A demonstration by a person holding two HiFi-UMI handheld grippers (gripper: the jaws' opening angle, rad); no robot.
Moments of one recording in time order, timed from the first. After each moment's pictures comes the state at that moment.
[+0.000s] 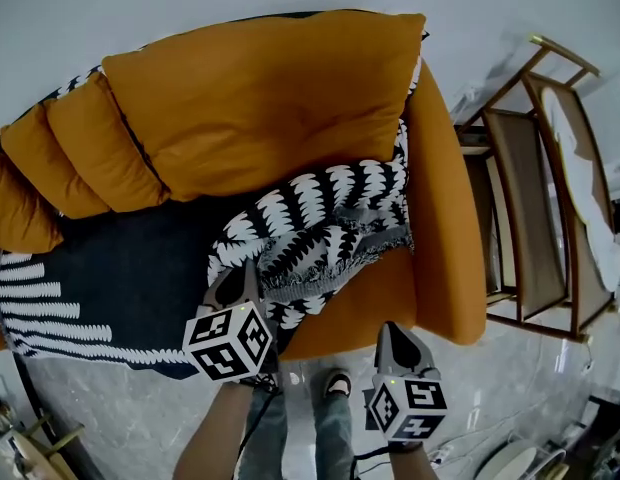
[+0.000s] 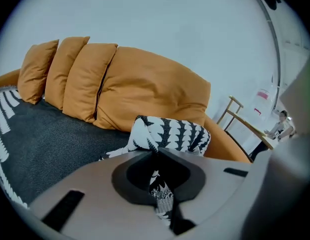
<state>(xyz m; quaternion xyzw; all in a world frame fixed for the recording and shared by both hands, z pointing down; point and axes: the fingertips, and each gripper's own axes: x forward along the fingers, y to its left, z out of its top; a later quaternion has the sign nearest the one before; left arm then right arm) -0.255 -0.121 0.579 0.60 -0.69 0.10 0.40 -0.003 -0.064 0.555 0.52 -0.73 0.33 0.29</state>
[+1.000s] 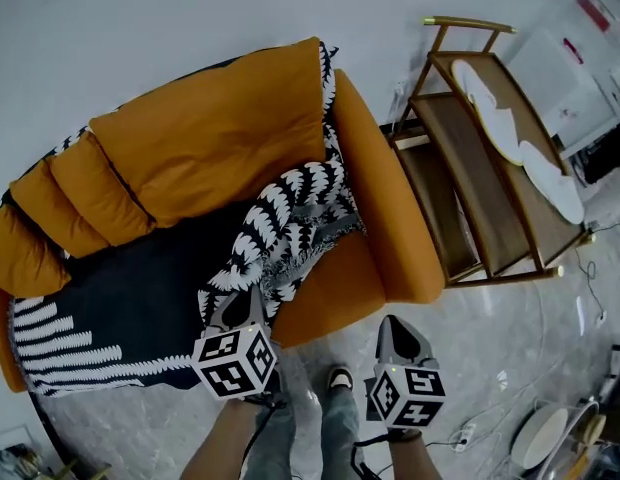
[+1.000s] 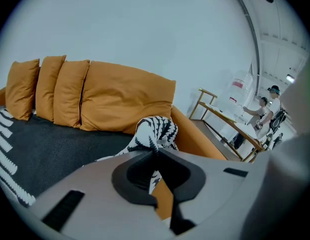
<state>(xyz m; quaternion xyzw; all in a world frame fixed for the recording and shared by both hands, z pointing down) -0.168 -0.066 0.507 0.67 -0.62 0.14 0.37 0.071 -0.011 0.490 0.61 -0.69 0.33 0.21</state>
